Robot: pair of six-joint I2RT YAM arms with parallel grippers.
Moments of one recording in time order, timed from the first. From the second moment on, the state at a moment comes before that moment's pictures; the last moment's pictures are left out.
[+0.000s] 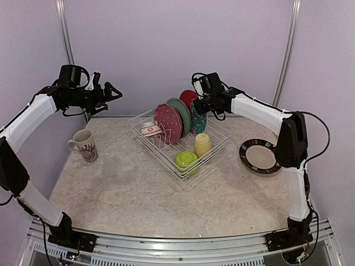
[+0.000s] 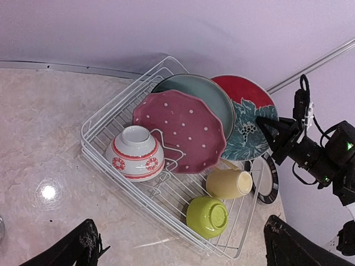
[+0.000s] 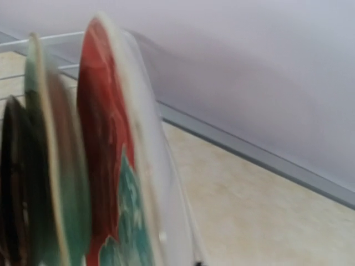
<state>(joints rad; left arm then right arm) -0.16 1.51 1.53 -0.58 0.47 -0.45 0.61 2.22 2.13 -0.46 0.32 -0.06</state>
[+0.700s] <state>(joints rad) -0.18 1.53 1.53 -0.58 0.49 -0.45 0.44 1.77 1.73 -0.40 0.24 0.19</state>
